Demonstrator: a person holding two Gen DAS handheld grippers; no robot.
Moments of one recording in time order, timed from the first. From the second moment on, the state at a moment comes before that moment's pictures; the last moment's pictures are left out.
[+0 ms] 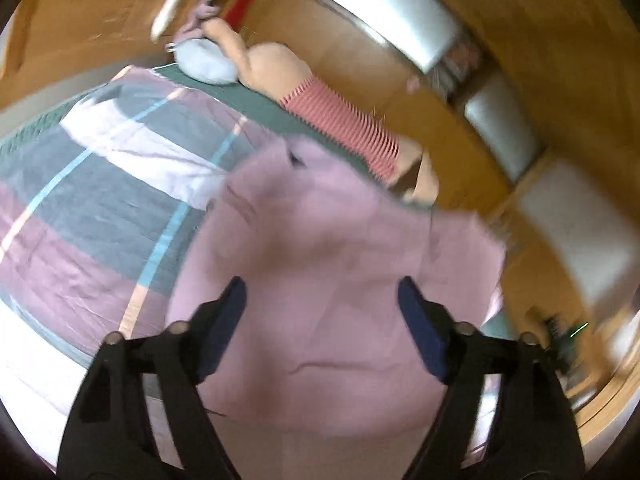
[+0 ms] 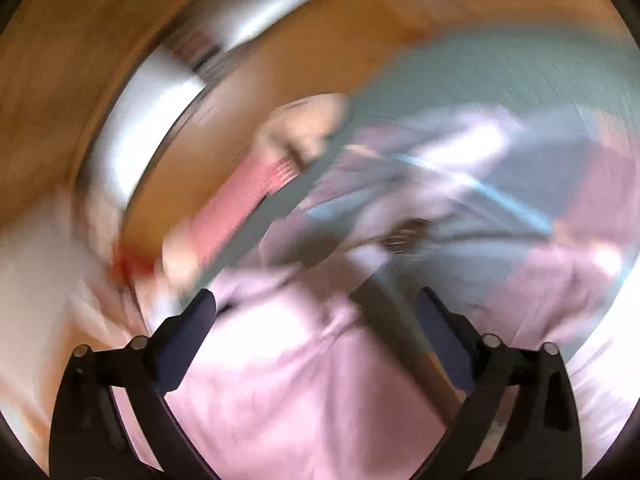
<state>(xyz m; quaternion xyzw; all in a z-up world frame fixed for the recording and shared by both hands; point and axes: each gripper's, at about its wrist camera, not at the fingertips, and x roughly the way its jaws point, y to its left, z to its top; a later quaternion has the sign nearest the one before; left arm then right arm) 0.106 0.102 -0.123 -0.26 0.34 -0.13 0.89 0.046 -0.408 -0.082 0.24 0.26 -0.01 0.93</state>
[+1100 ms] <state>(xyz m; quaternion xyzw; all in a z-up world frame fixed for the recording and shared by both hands) 0.133 0.120 -0.206 -0.34 0.48 -0.07 0.80 0.169 -0.065 -0.080 -0.08 0.22 0.04 0.97</state>
